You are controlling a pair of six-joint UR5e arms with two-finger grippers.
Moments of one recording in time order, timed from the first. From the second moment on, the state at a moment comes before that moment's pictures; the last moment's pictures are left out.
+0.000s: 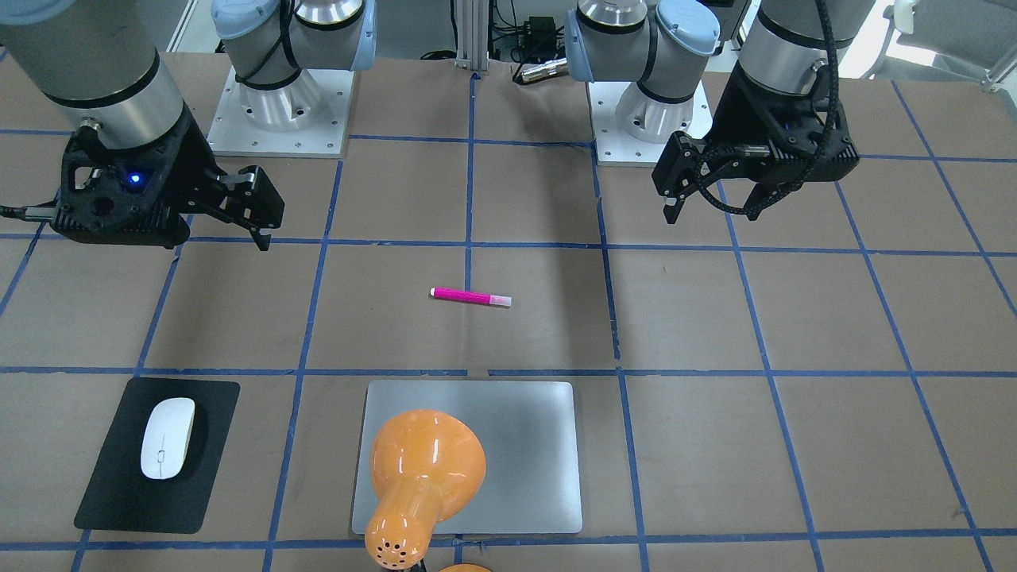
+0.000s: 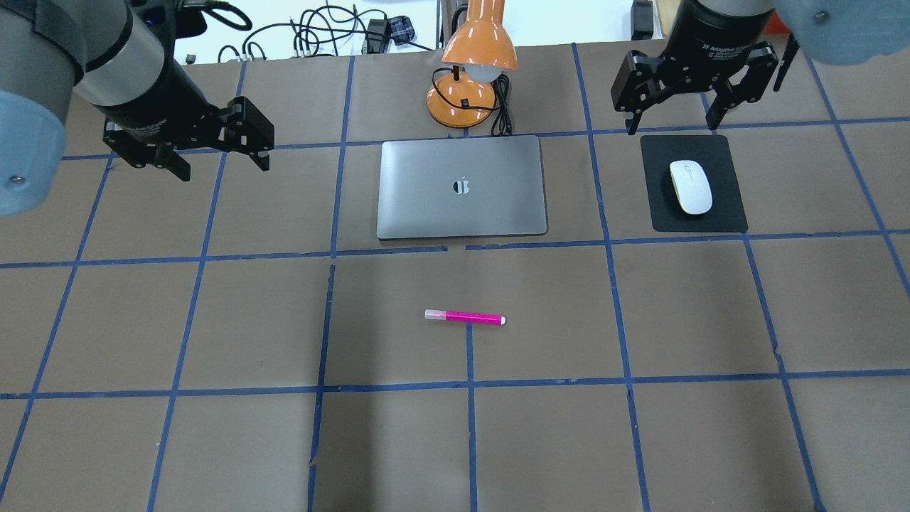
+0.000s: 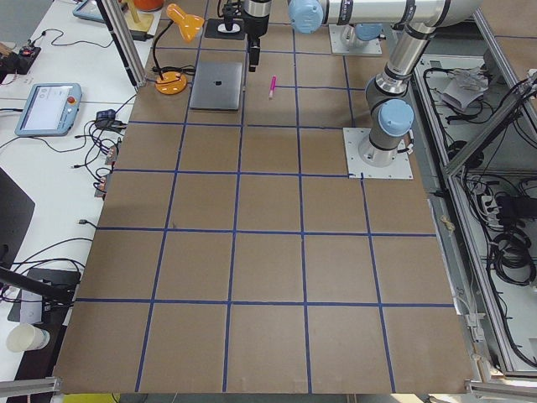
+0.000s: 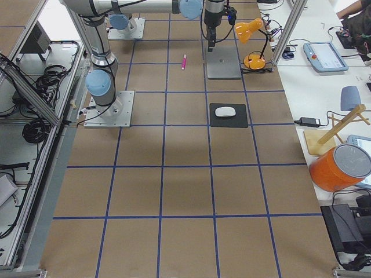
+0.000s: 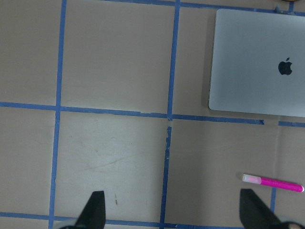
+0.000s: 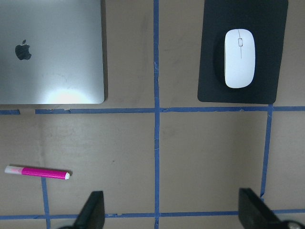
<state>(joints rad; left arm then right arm) -1.52 -1.51 -1.65 -1.43 1.56 -0.04 1.57 -1.45 1.43 -1.55 -1.59 0.00</state>
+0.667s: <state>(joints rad) -1.52 -1.51 -1.65 -1.43 1.56 -0.06 1.57 -1.45 1.43 -1.55 -1.59 0.00</state>
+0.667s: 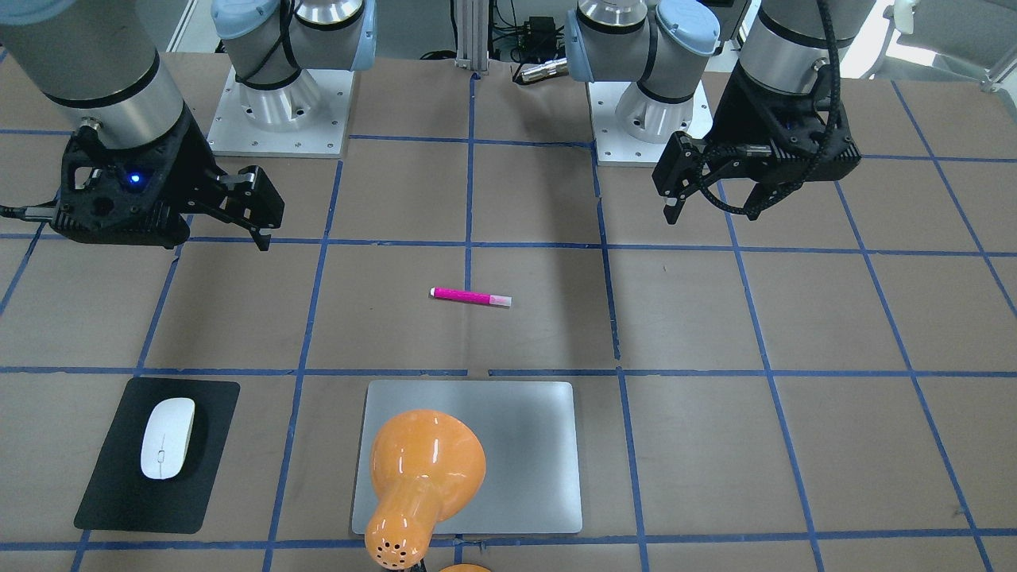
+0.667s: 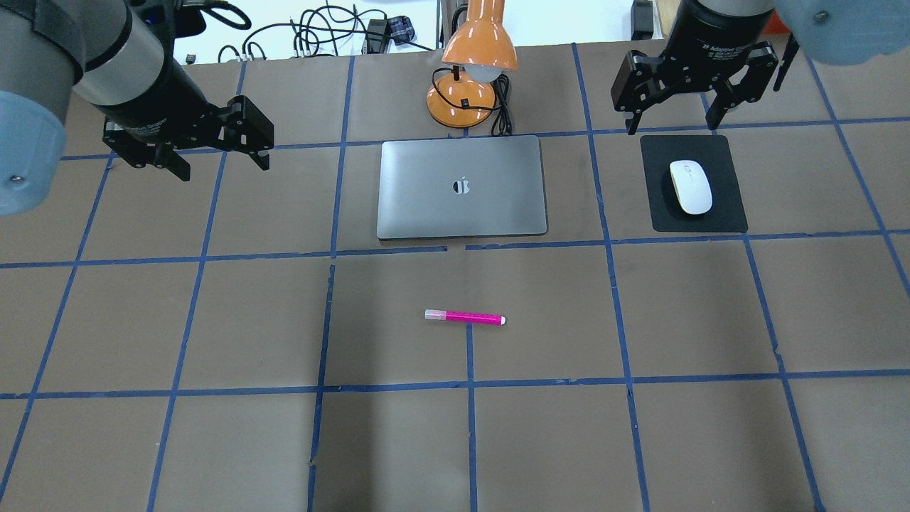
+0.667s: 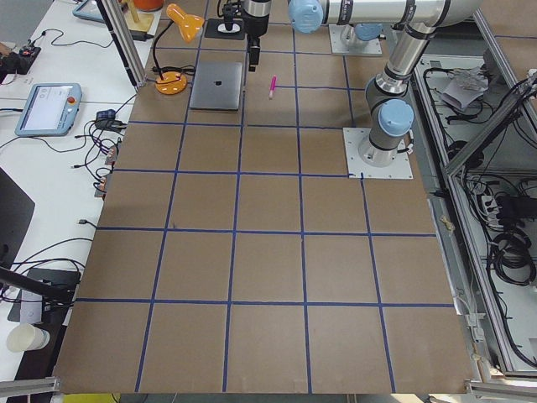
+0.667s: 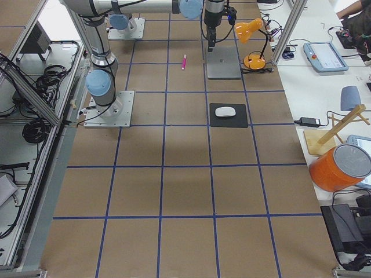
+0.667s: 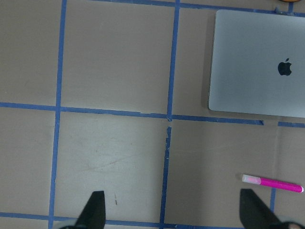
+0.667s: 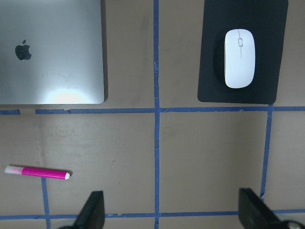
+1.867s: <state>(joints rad) -1.84 -1.73 -1.93 -1.01 1.48 -1.43 1.57 -1.45 1.43 -1.55 -1.59 0.00</state>
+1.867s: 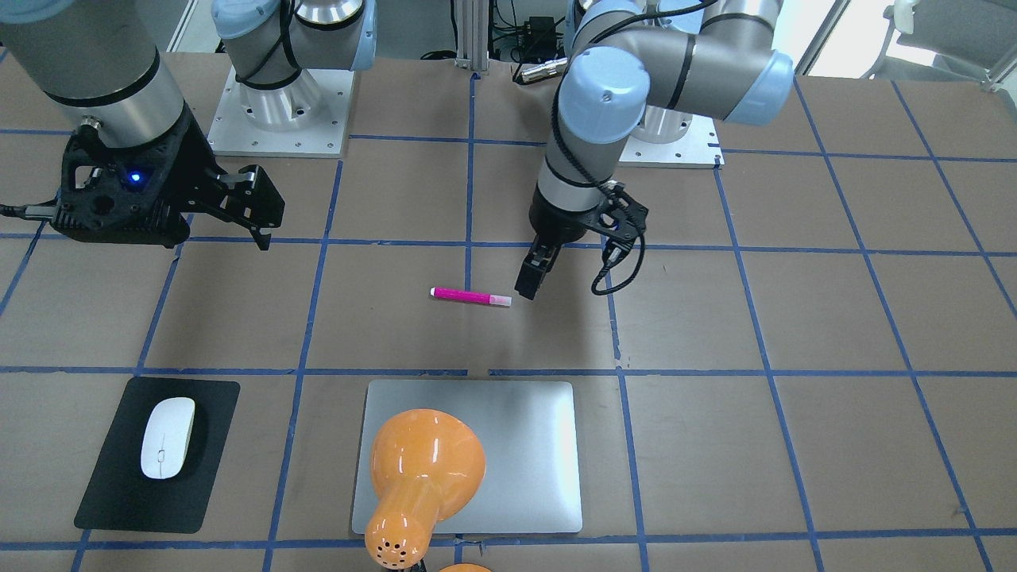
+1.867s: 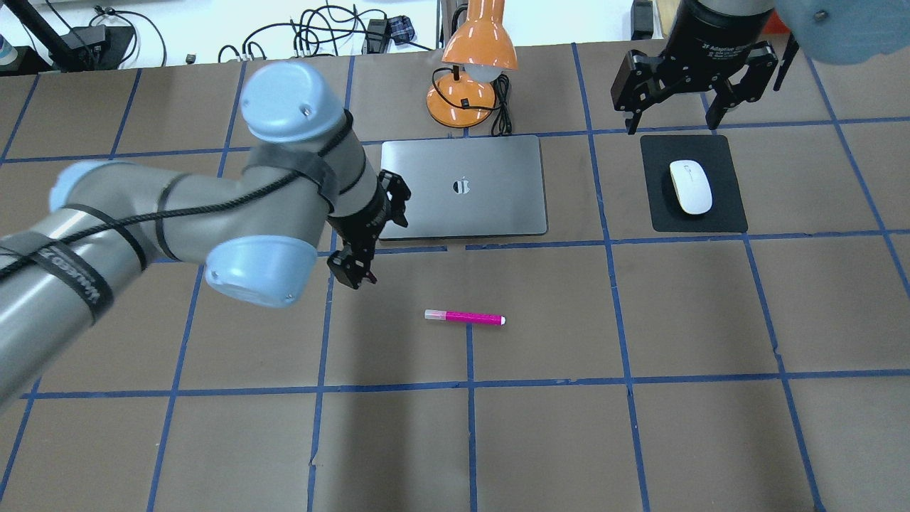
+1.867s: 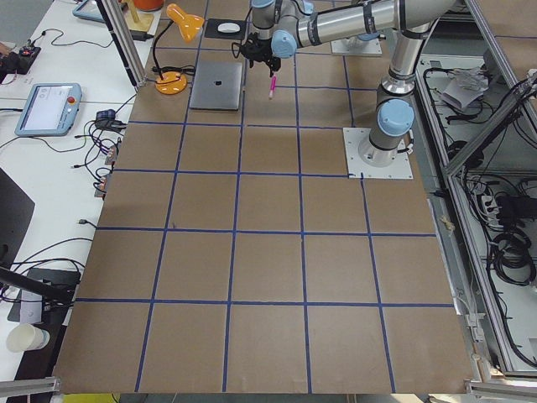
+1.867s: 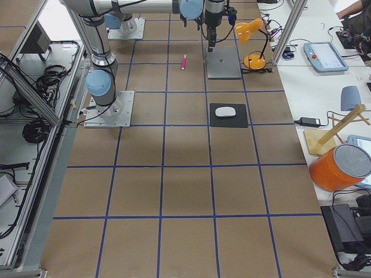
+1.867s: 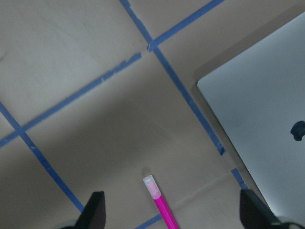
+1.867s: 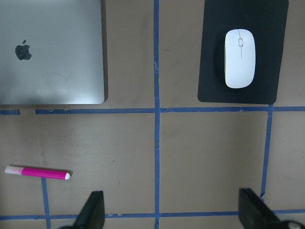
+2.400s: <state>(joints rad) -1.93 -1.88 -1.99 -0.81 1.42 -1.65 1.57 -1.45 1.43 -1.55 -1.59 0.00</state>
